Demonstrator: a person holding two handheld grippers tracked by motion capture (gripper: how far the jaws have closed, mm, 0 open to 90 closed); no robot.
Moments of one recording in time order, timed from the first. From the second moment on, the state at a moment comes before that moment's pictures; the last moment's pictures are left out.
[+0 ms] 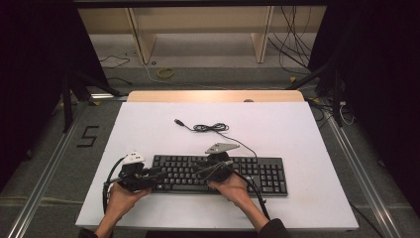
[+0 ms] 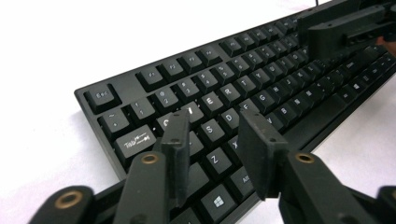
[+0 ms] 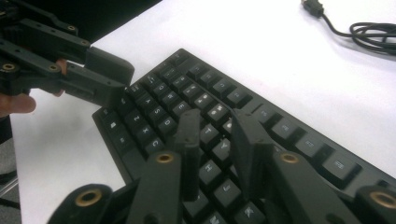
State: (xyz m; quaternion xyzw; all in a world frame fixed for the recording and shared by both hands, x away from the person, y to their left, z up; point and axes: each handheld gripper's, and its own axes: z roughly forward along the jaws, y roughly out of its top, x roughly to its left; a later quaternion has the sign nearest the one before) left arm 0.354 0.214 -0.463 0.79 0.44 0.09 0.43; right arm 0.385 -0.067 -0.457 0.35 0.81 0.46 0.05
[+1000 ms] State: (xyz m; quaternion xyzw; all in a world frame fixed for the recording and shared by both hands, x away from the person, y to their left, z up) left arm 0.361 0.206 -0.464 0.78 0.44 0.09 0.44; right arm 0.363 -0.107 -0.455 0.36 0.80 0.47 0.05
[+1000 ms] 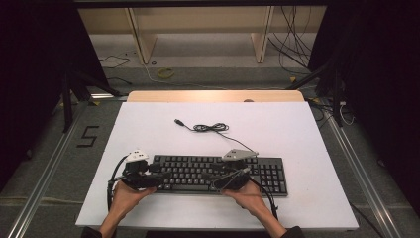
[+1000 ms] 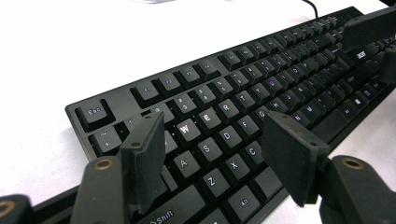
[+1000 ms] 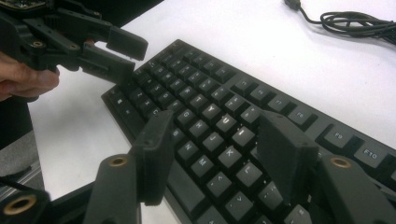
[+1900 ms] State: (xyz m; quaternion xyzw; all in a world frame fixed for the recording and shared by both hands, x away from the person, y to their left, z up) left arm 0.377 0.183 -0.468 0.80 0.41 0.11 0.42; right arm 0.342 -0.126 -0.456 0.36 0.80 0.48 0.07
